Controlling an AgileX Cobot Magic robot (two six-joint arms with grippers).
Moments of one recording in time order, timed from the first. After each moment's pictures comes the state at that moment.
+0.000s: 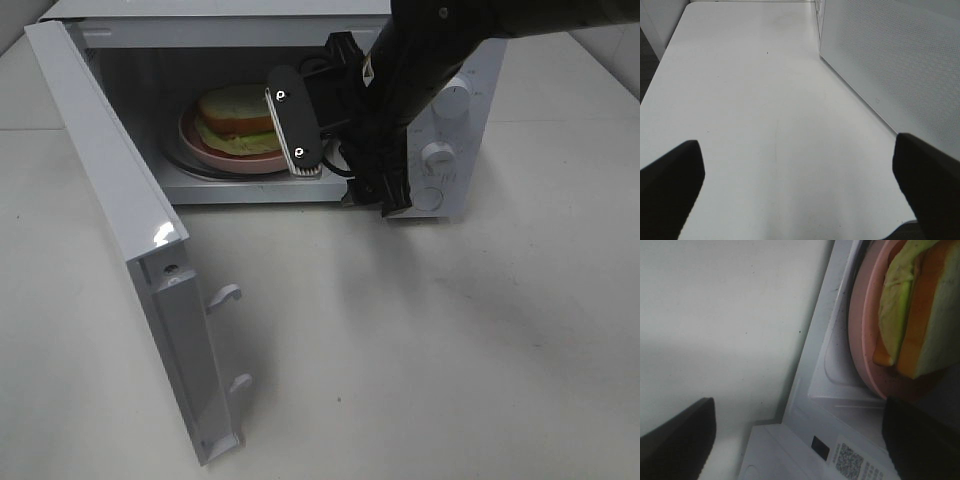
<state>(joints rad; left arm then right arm) 0.01 0.00 -0.52 -0.06 1.08 0.02 0.63 1.87 -1.36 -0.23 0.48 -1.14</state>
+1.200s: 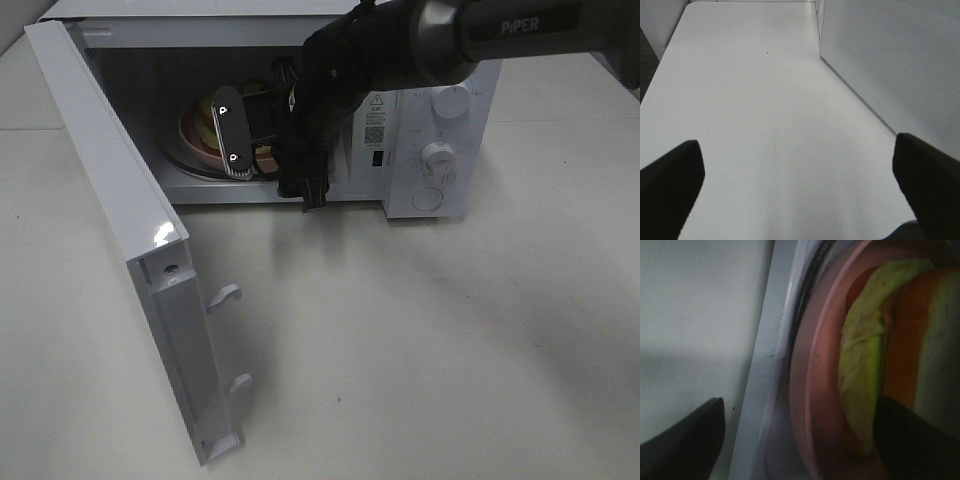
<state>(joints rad) 0.01 0.00 -0.52 -0.06 1.08 0.02 0.63 2.24 -1.71 -0.23 0.39 -1.08</state>
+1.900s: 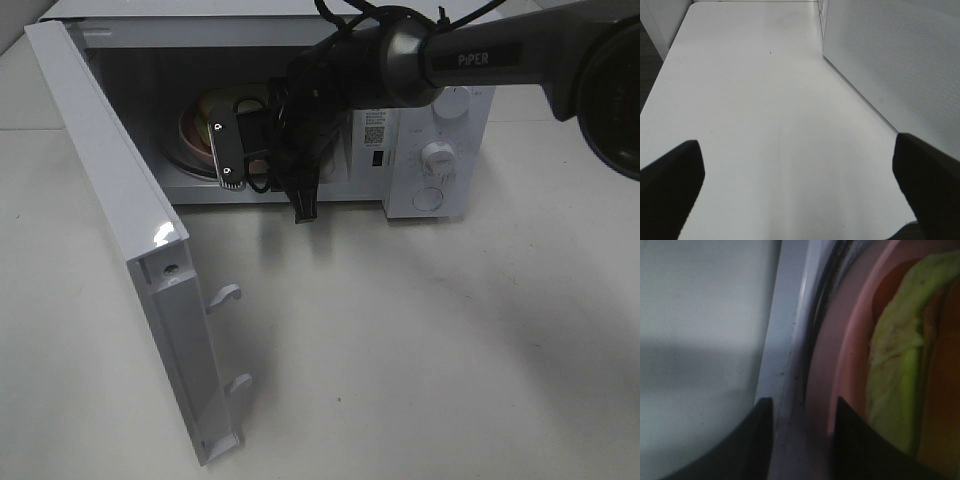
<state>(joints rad) 0.01 0.00 -0.52 -0.05 1.08 0.02 0.63 2.34 -1.81 -0.23 0.43 -1.07</state>
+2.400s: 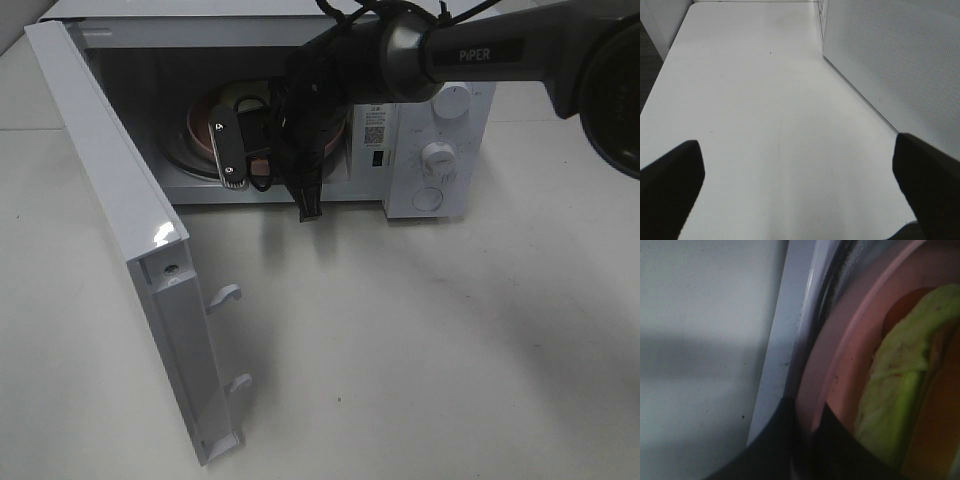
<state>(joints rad) 0.01 0.00 -0.52 -0.05 1.08 0.02 0.63 2.34 -1.82 -0.24 0.48 -1.08</state>
